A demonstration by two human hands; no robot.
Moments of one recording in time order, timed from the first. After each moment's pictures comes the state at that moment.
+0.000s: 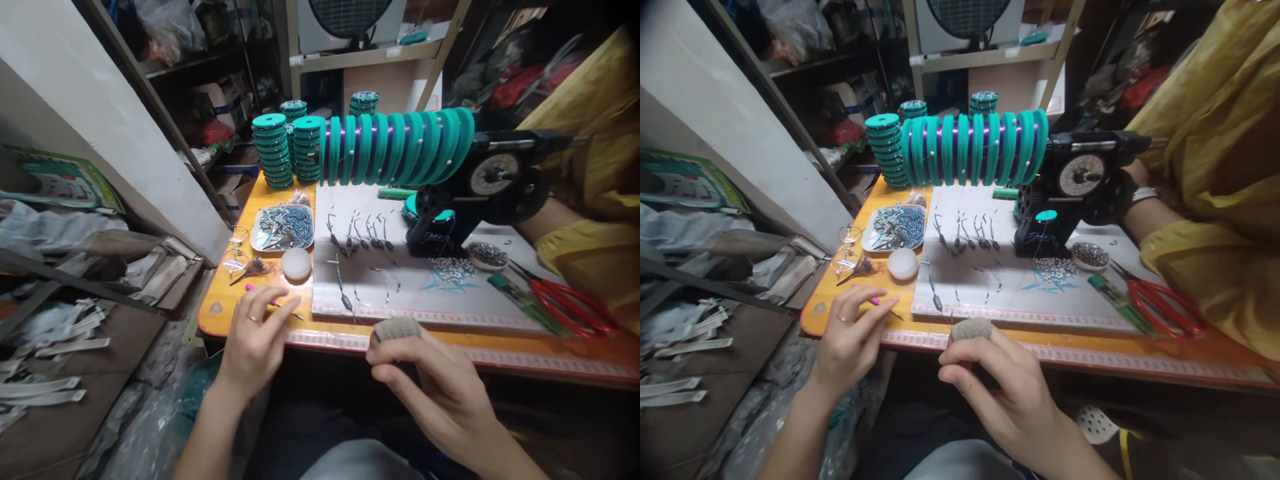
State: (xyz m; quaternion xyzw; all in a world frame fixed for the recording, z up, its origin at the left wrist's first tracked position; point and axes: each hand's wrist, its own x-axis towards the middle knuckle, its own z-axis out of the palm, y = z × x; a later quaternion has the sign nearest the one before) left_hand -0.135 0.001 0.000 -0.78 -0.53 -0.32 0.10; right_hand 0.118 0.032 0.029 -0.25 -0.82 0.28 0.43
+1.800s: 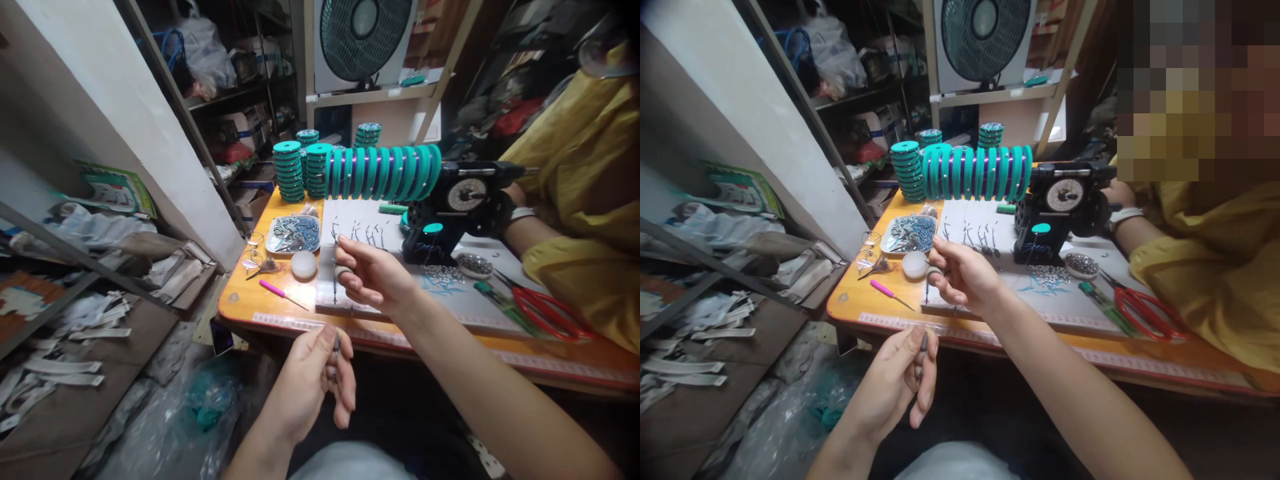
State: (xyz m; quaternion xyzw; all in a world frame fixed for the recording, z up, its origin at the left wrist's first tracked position) left_hand -0.042 -0.034 0.020 -0.24 -0.36 -0.55 -0.71; right_hand 0.058 0.118 0.075 -0.15 -0.41 0.88 0.19
